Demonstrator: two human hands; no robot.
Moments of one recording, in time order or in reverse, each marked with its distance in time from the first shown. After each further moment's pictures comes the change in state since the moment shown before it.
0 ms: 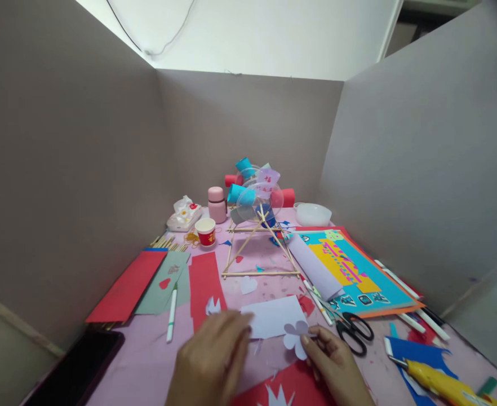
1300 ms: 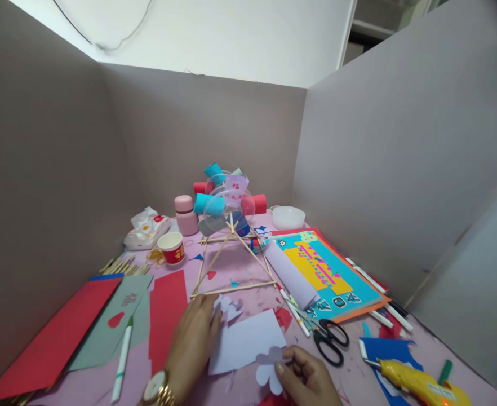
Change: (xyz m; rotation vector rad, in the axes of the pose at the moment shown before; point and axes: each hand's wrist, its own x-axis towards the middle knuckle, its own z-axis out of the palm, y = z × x) left_hand 0.100 -0.002 0.039 0.238 -0.186 -0.113; right_hand 0.007 0.006 0.010 0.061 0.023 -0.056
